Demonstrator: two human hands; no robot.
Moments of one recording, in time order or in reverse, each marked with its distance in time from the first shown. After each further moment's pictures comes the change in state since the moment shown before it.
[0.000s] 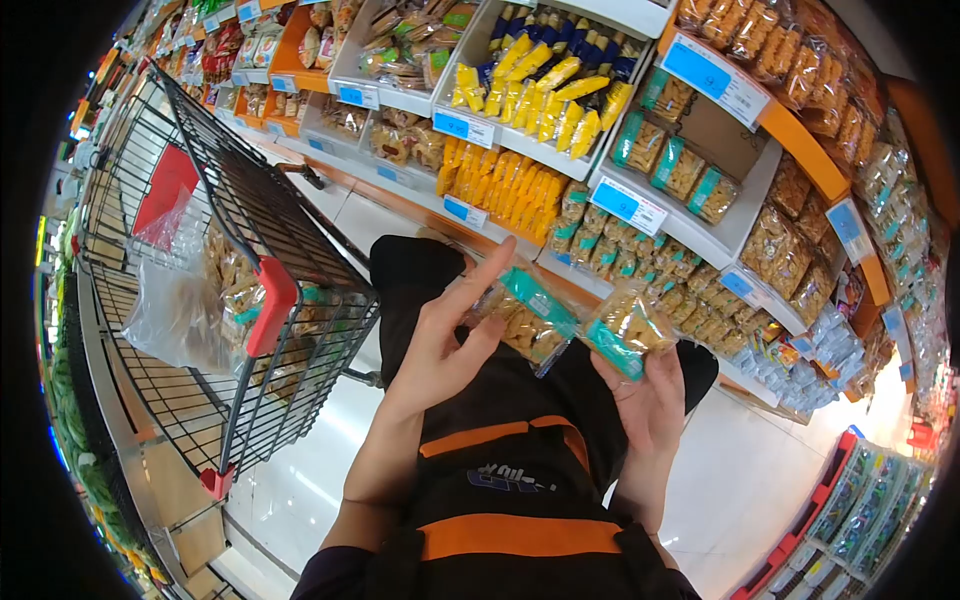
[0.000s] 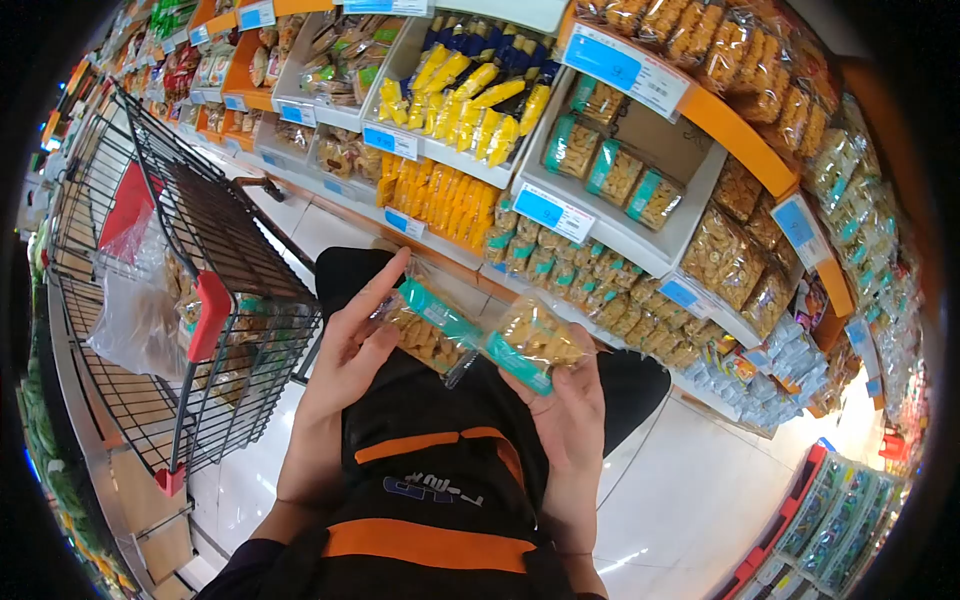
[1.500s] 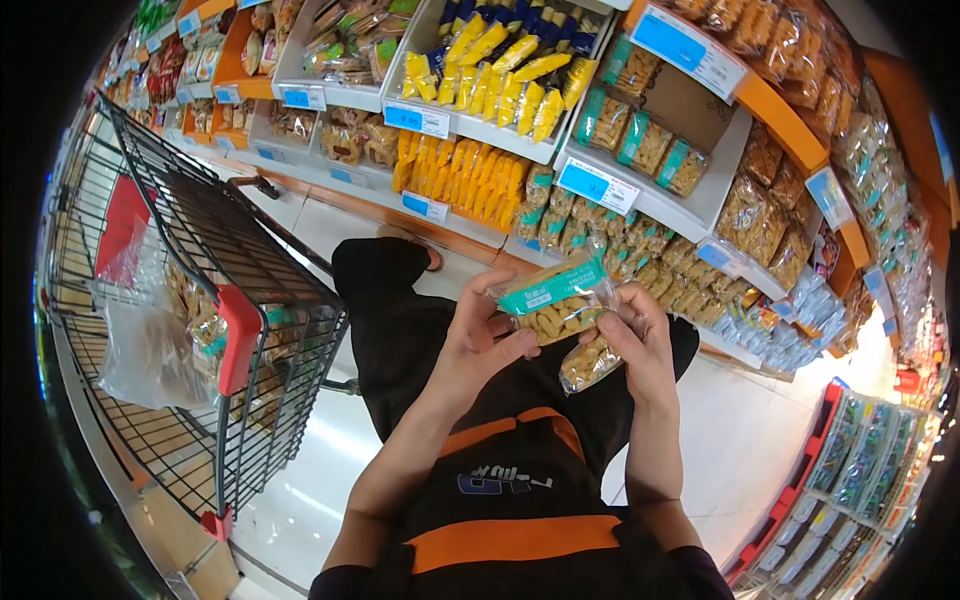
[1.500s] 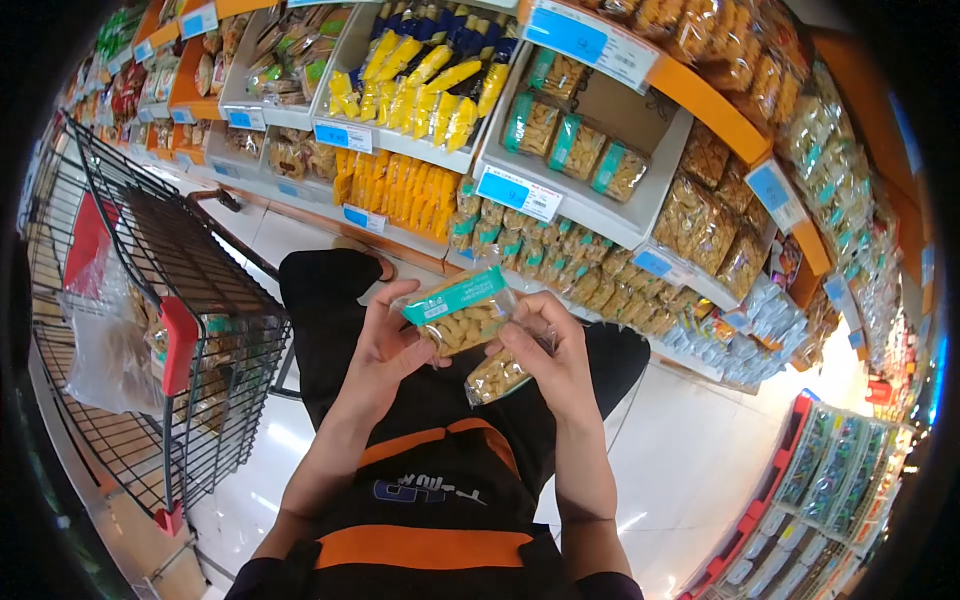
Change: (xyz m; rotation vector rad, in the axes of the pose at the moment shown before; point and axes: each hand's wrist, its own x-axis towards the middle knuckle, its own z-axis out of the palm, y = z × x) left_hand -0.003 -0.046 0.037 -0.675 -0.038 -0.341; right_hand 0.033 -0.011 0.004 -0.738 -0.052 -0.037
